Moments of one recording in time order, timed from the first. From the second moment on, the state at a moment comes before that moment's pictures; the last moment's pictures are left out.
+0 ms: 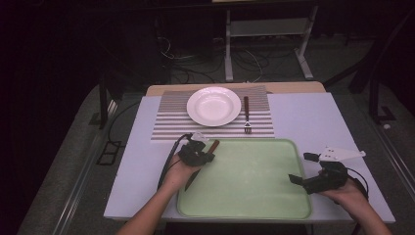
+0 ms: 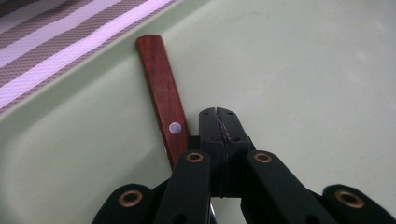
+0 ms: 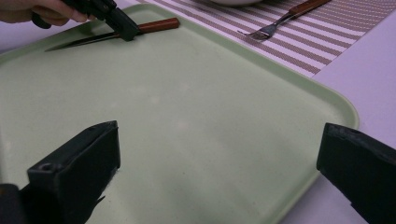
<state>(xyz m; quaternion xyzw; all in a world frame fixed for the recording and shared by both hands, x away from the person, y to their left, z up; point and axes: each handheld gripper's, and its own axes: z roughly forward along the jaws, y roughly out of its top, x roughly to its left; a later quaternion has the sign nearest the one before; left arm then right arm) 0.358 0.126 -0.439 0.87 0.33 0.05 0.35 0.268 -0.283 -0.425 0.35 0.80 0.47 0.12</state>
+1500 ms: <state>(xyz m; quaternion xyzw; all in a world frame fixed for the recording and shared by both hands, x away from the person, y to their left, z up) 0.367 0.170 -0.434 0.85 0.36 0.06 0.37 0.267 -0.280 -0.425 0.35 0.80 0.47 0.13</state>
